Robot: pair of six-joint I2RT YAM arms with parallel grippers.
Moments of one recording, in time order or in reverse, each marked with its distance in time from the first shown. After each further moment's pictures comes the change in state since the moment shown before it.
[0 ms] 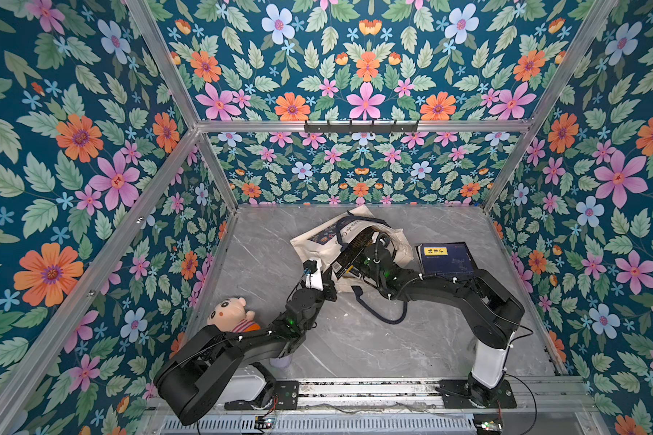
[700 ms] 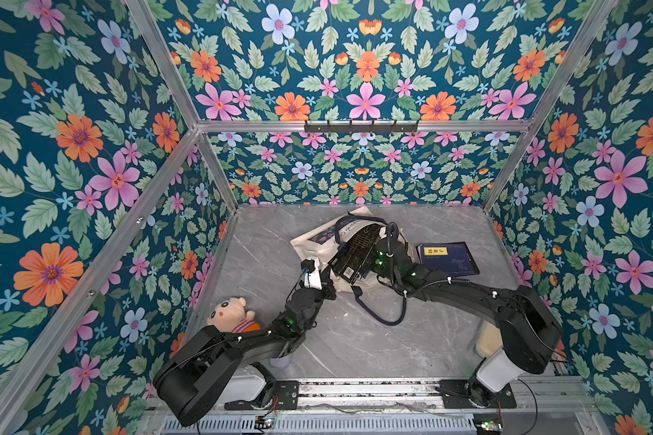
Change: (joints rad) left arm 0.000 -0.002 0.003 0.000 -0.030 -0.019; right arm -0.011 -0.246 -0.013 -0.298 -0.080 -0.164
